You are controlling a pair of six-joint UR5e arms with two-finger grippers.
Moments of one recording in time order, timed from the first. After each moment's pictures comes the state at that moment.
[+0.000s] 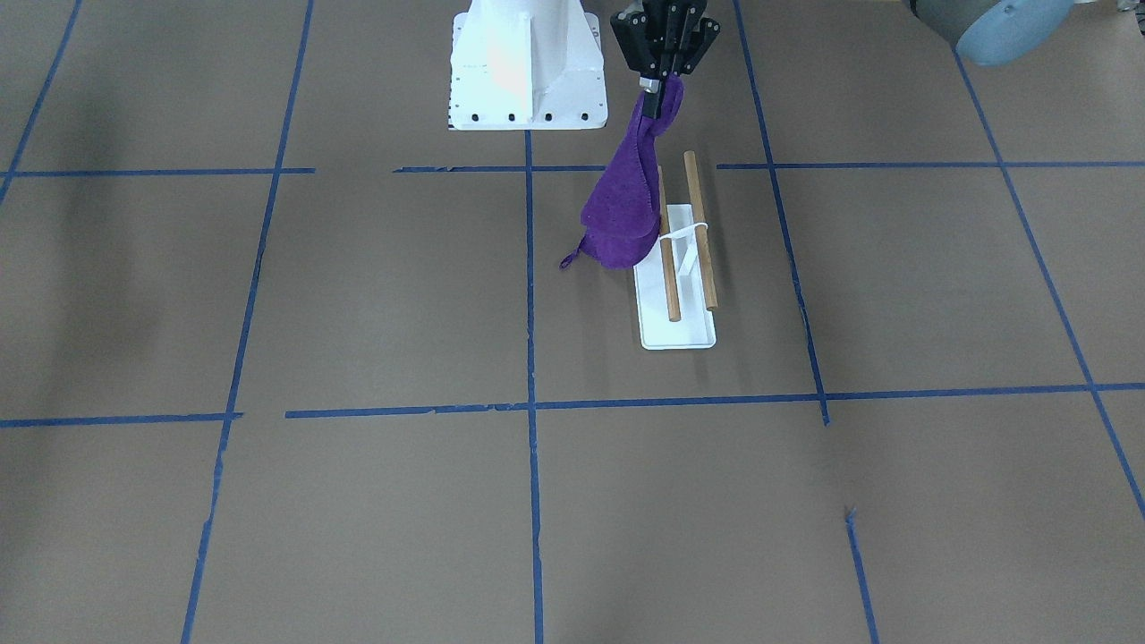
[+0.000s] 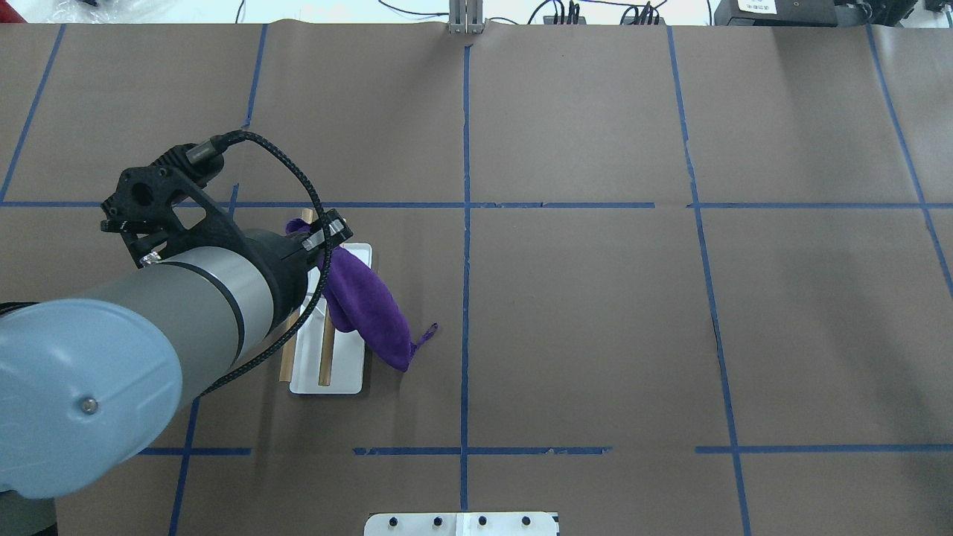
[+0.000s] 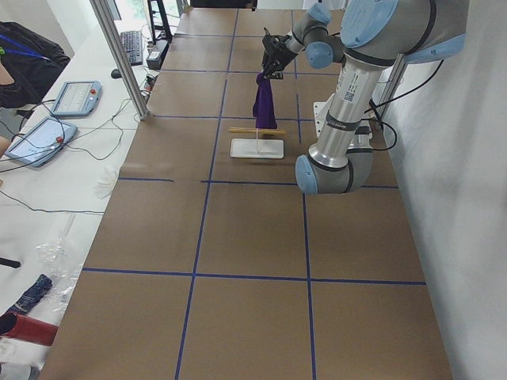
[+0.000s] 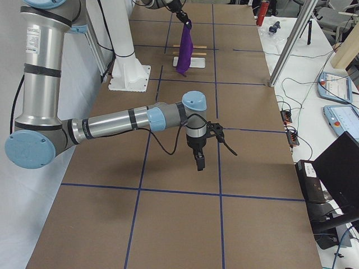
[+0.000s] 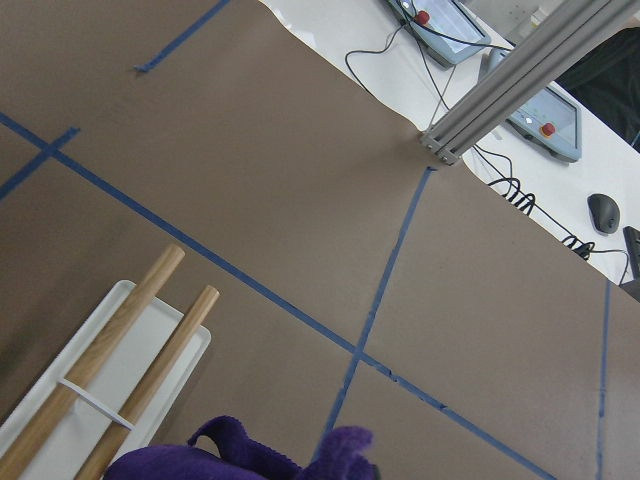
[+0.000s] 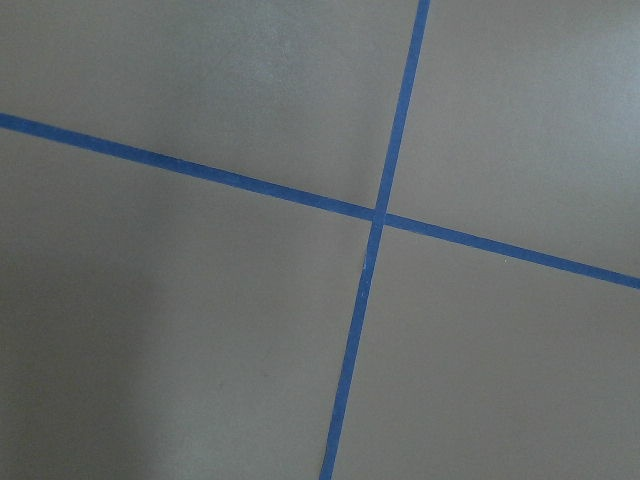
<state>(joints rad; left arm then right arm) -0.34 -2.15 -2.39 -1.16 -1.19 -1.88 1.35 -1.71 1.95 -1.54 2.07 0.13</state>
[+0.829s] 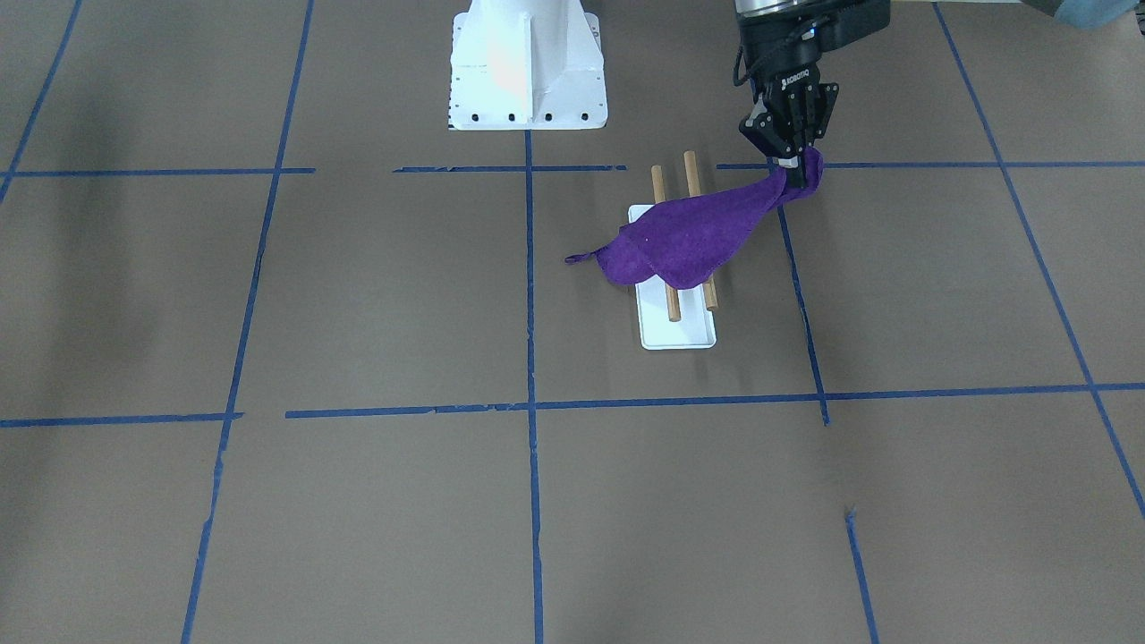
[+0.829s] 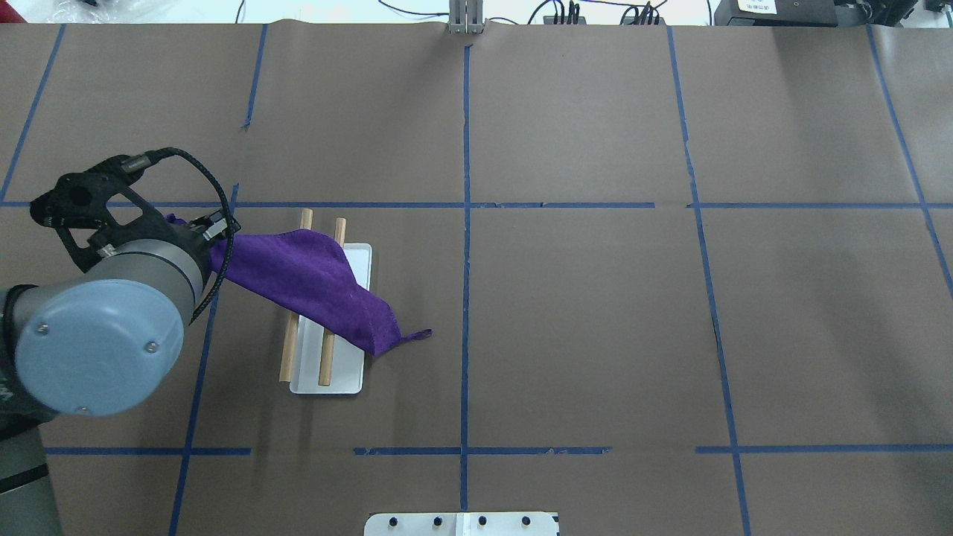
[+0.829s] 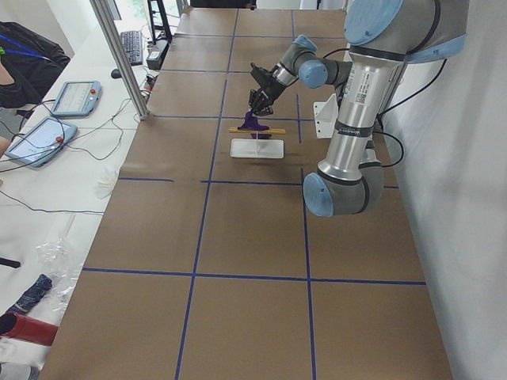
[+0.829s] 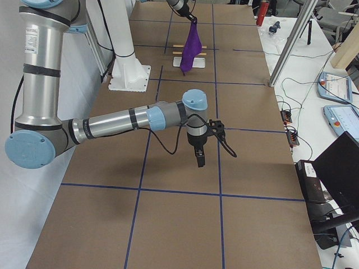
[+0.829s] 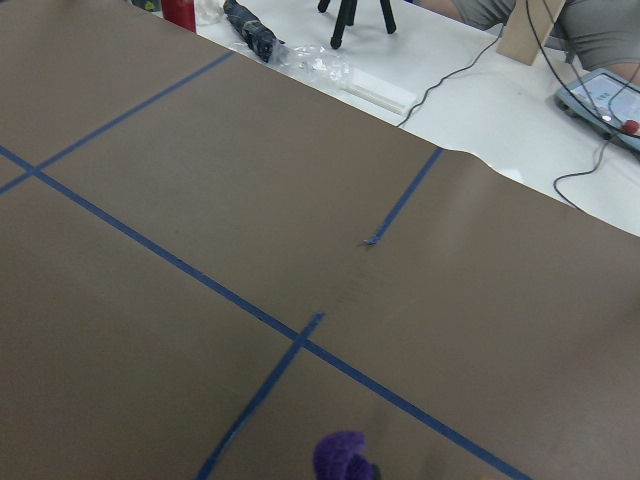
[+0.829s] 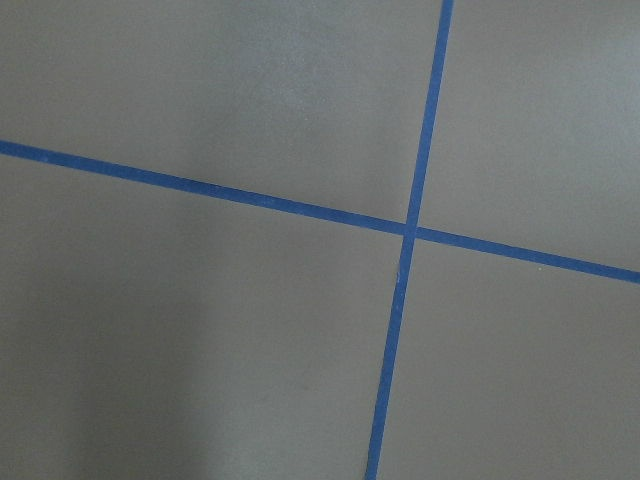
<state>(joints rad) -0.41 -1.91 -2.31 -1.07 -1.12 -1.89 1.38 -1.70 1.95 -1.54 2.14 0.15</state>
